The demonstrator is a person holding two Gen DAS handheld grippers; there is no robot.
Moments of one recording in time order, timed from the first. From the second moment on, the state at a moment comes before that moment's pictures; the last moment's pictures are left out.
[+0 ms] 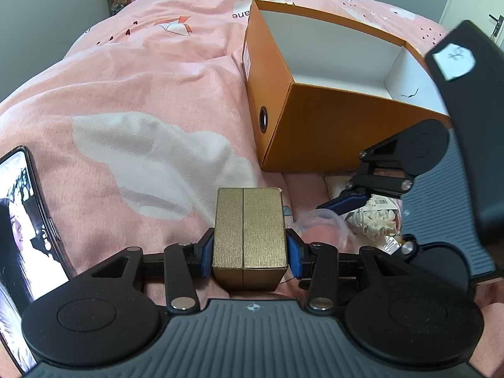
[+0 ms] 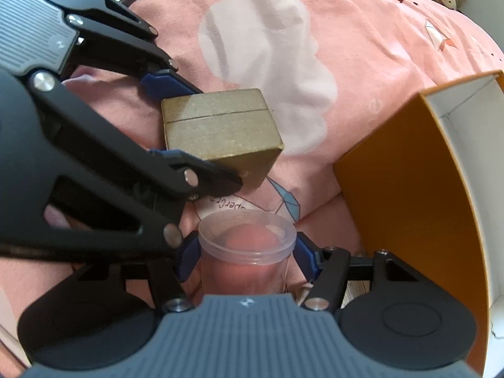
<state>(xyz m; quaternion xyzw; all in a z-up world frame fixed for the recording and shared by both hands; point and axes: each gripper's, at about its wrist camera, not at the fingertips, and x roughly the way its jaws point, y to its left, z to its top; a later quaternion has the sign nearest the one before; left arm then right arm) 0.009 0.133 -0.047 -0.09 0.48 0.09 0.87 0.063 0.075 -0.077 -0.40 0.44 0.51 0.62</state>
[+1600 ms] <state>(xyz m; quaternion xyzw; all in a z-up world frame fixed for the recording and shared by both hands) 0.163 0.097 -0.020 -0.06 0.43 0.04 0.90 0.258 -0.053 -0.029 -0.05 0.52 0.24 0.82</state>
